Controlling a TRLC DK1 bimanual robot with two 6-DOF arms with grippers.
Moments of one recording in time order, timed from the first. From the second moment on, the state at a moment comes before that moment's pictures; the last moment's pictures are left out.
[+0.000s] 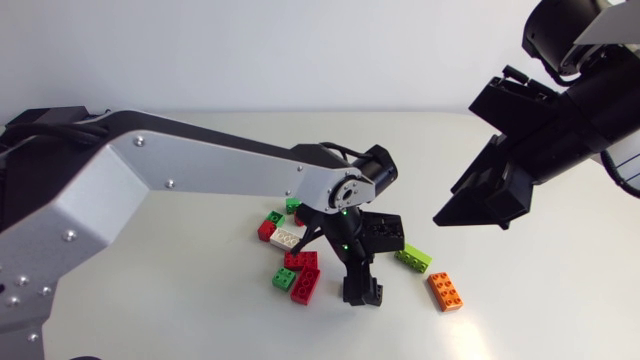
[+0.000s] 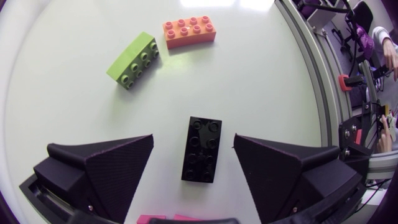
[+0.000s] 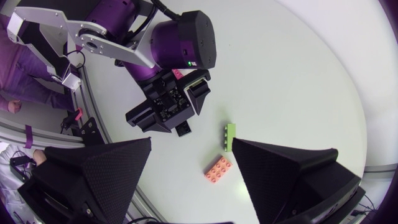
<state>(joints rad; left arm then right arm) -0.86 2.11 1.53 -0.70 0.31 0.76 0.27 1.28 1.34 -1.22 -0.36 -0.56</state>
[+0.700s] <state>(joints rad) -0.55 1.74 1.38 -0.72 0.21 0.69 0.38 1.28 1.33 -1.18 -0.37 -0.52</state>
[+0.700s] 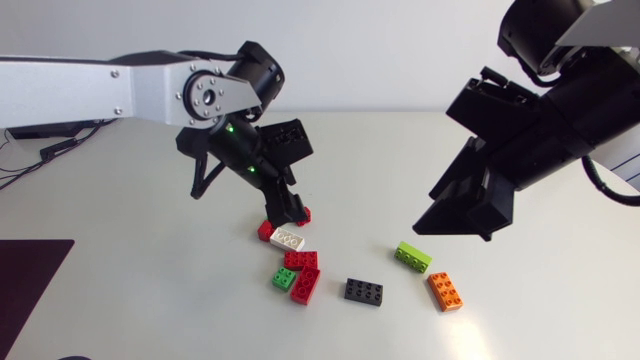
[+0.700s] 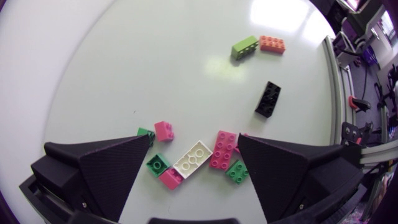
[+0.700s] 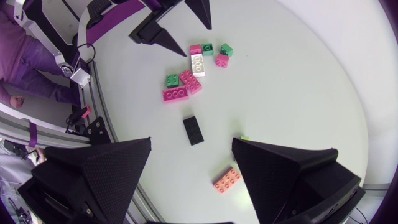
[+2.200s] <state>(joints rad) -0.45 1.87 1.26 -0.73 -0.04 0.11 0.47 1.20 1.08 -0.98 -0.37 -0.36</state>
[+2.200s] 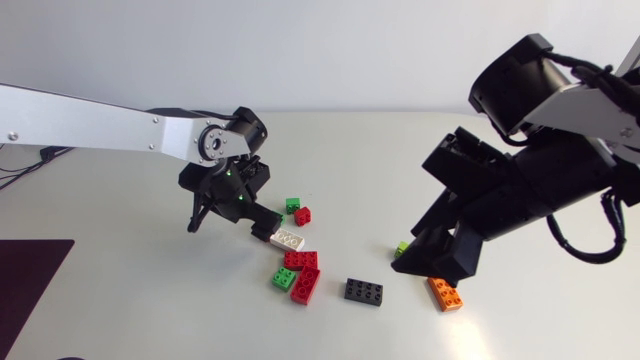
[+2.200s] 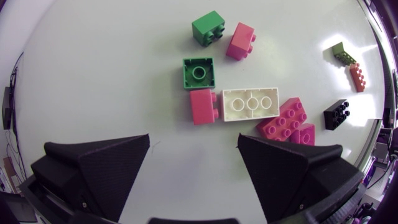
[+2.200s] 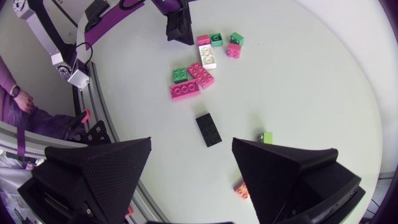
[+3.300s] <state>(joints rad) -0.41 2.01 1.38 -0.72 -0.04 0.11 0.43 1.25 1.04 -0.93 -0.37 -0.36</state>
